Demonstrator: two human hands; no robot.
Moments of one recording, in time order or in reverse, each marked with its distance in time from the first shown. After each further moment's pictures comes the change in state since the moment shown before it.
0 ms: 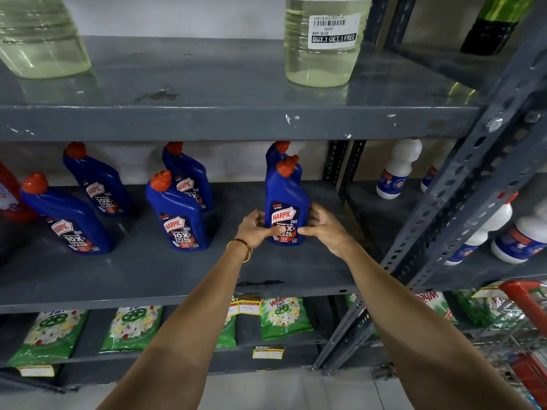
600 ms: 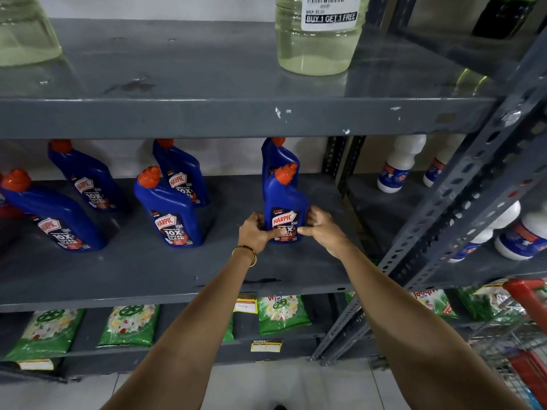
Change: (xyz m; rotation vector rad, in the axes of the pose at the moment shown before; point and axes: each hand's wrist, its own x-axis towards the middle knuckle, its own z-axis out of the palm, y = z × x) left_hand 0.001 -0.013 0.022 0.145 0.144 0.068; right_hand 0.014 0.022 -0.004 -0.023 0.034 0.066
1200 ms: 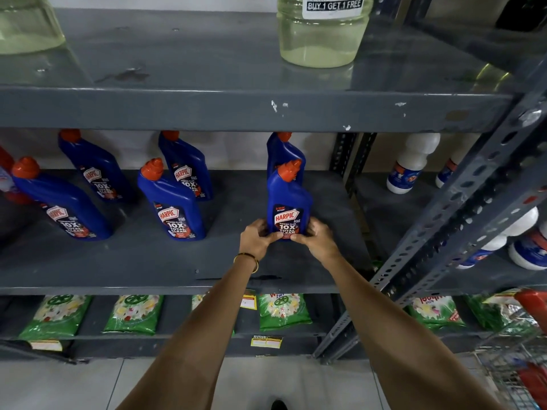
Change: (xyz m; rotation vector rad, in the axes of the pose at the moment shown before) left_hand -0.013 -0.014 0.007 -0.011 0.038 -0.046; right_hand 0.013 0.046 0.018 -0.068 0.135 0.023
